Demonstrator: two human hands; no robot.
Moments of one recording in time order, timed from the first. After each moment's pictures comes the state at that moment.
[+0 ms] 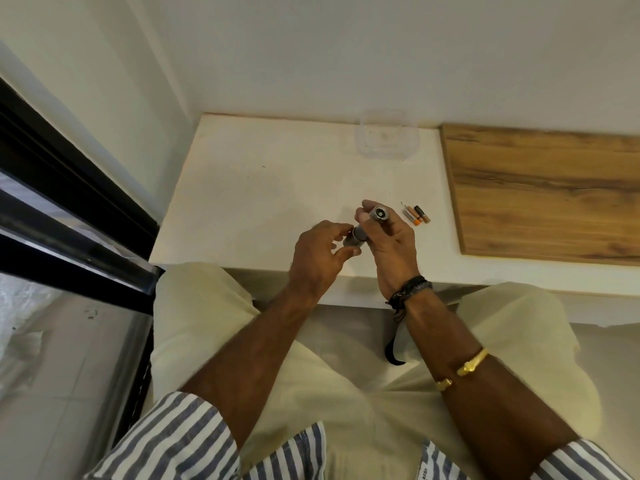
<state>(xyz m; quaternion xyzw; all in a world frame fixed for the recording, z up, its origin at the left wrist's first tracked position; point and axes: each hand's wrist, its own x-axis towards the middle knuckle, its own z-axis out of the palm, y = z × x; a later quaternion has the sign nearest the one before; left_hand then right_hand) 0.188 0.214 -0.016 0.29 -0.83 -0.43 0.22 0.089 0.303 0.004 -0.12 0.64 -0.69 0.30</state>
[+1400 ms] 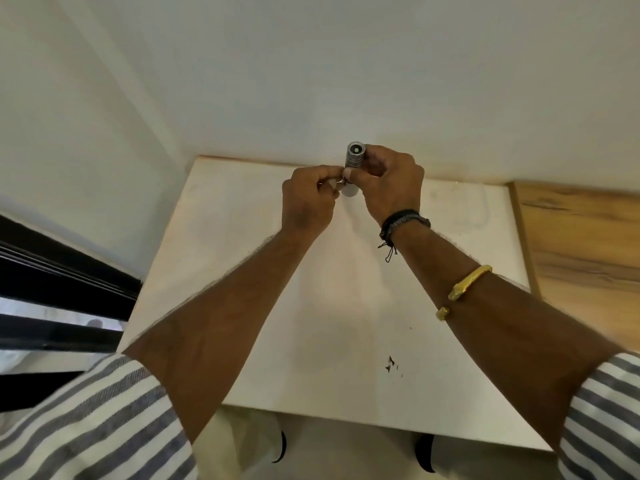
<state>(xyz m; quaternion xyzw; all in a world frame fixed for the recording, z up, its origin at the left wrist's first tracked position) 0.038 -0.022 -0.027 0.35 -0.76 -0.46 0.30 -0.062 0.062 0.004 -0.31 0.79 -0.52 0.12</state>
